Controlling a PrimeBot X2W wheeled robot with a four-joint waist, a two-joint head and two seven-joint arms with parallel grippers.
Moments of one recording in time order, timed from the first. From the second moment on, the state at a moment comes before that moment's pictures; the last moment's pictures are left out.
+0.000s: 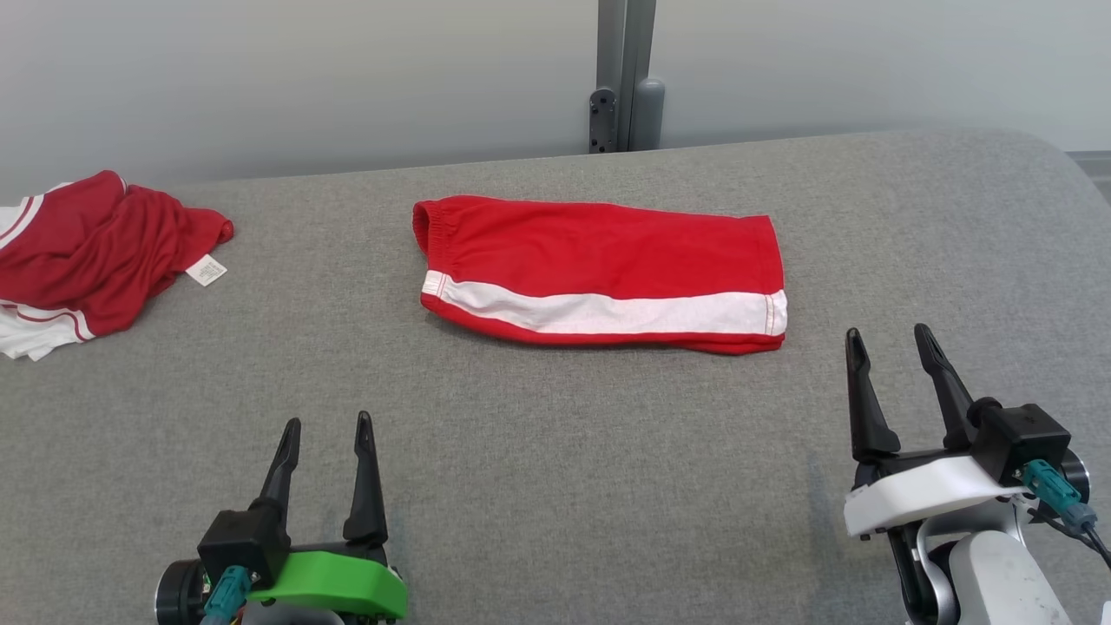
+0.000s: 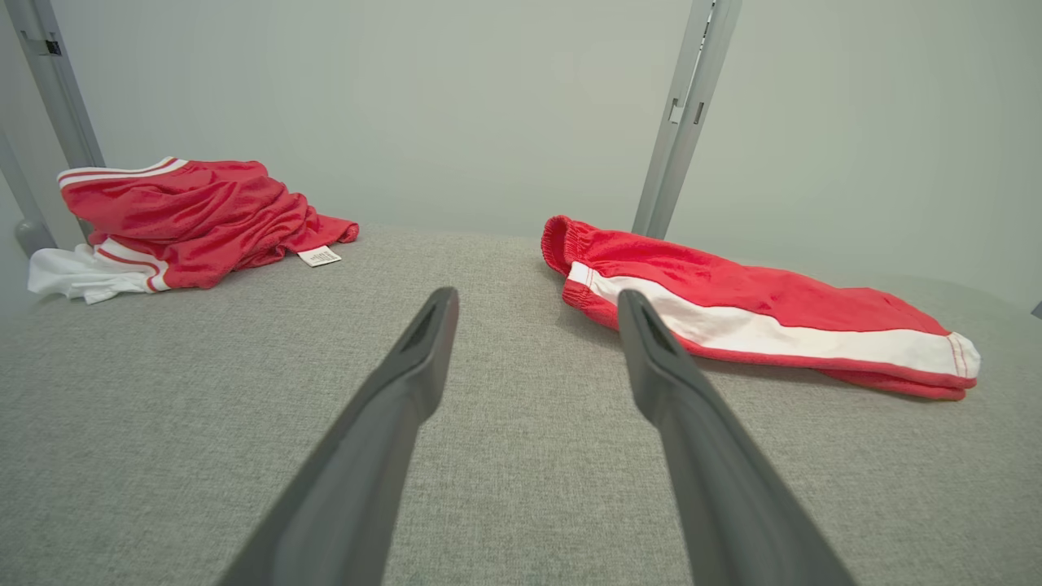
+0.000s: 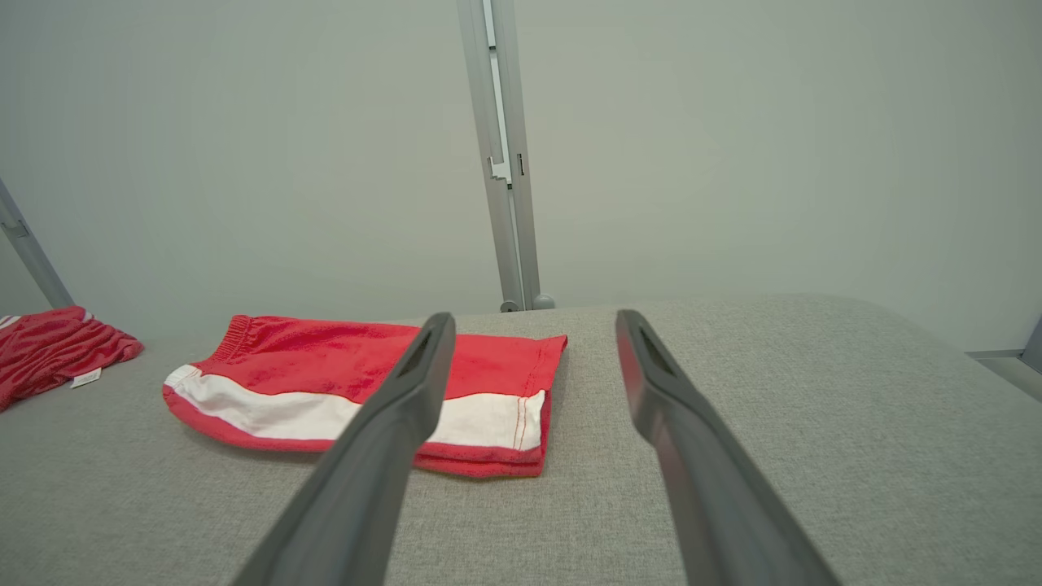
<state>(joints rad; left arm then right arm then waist) -0.01 0.05 -0.16 0.18 -0.26 0.03 -0.26 -0.11 -0.05 -0.03 0.17 0.15 0.13 -0.26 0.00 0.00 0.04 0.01</state>
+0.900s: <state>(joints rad) -0.04 0.05 -0.17 0.17 -0.26 0.02 -0.26 -0.34 -0.06 -0.07 0.55 0.04 0.13 -0.26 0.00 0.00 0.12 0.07</state>
